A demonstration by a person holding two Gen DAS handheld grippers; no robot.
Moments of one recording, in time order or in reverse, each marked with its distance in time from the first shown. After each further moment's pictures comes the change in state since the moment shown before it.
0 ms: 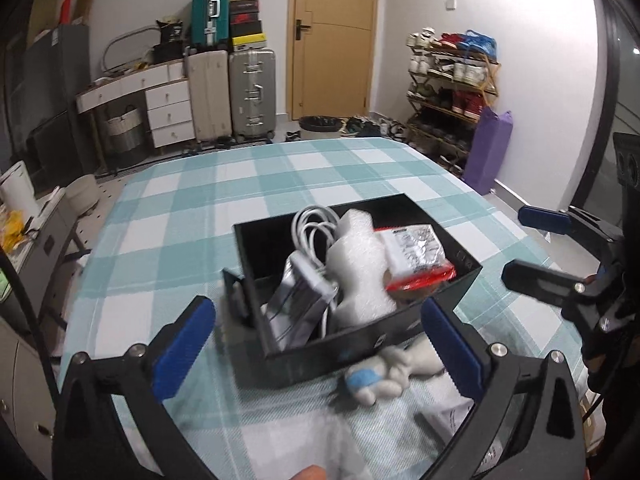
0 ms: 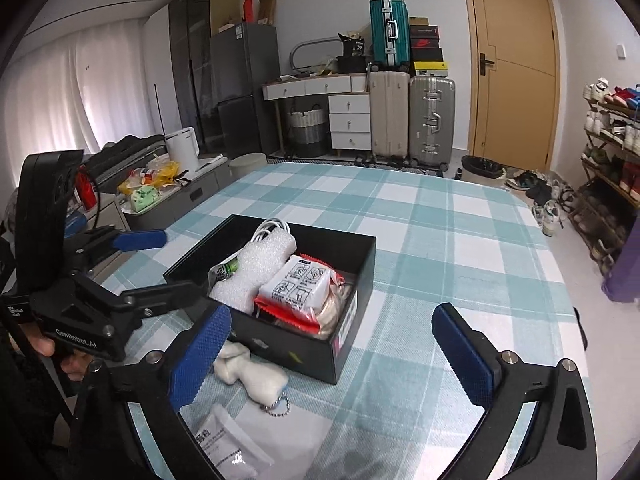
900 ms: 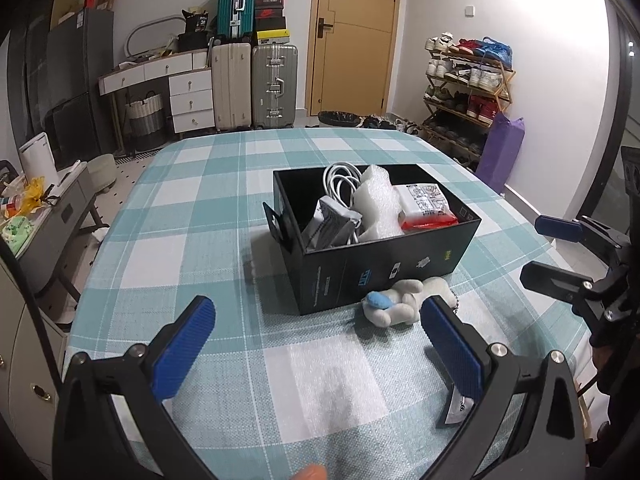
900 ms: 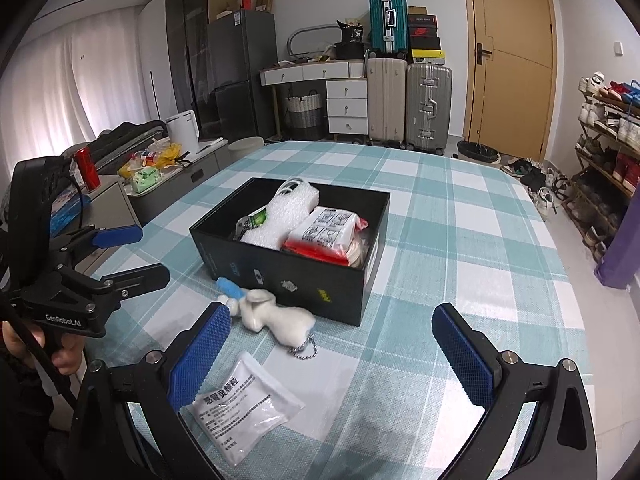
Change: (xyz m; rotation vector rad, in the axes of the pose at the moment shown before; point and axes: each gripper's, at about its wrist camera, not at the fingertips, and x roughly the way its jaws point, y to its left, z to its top) left arm -0.031 0.011 -0.045 -0.059 0.007 0.038; right arm -0.025 0.028 -0.035 -0.001 0.061 -0.016
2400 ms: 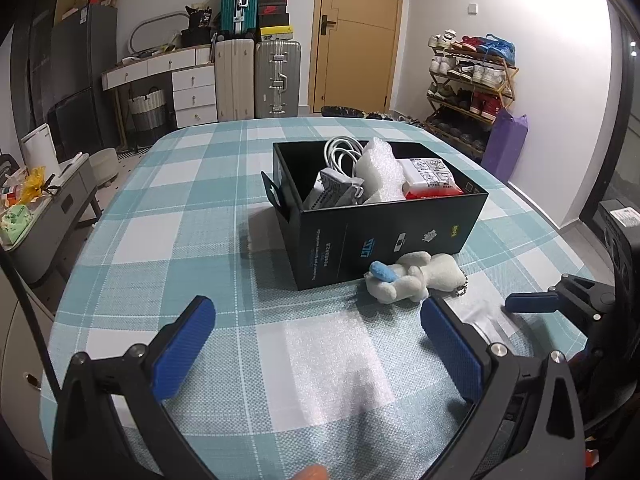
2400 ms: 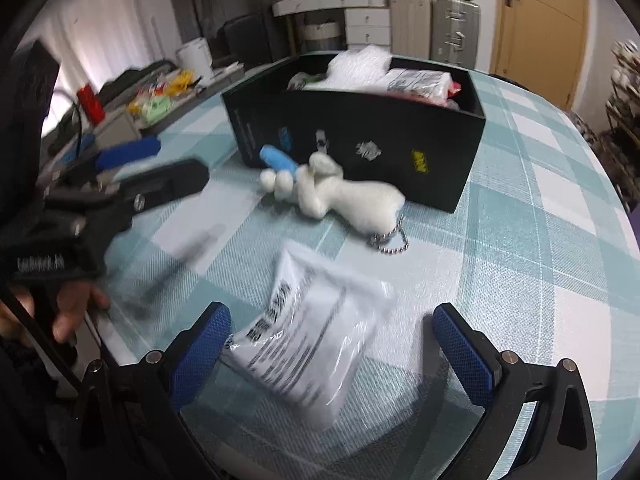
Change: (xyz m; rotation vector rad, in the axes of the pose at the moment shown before) left arm 0.013 -0.001 -0.022 -0.008 0.003 0.008; right arm 0.058 0.051 -0.056 -0.032 0.281 0.059
